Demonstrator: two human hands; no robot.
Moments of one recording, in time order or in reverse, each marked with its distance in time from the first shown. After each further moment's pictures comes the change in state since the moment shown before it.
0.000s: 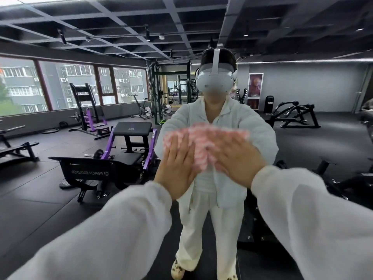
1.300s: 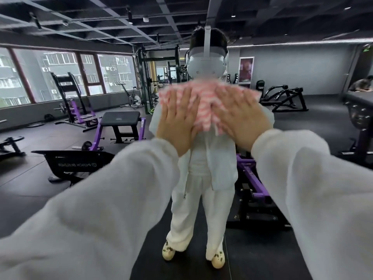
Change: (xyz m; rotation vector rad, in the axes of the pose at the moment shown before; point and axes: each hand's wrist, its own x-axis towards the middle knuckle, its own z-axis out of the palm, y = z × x) left_hand 0.090 0.062 -0.022 0.093 -0.021 -0.056; right_hand -0.045 0.085 -0.018 -0.080 -0.010 0.181
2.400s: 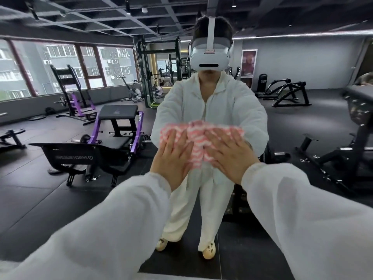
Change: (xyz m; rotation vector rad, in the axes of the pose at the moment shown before) left_hand -0.067 0.082 0.029 -0.012 -0.131 0.128; right_hand -0.114 -0.015 0.041 0.122 -0.023 -0.130
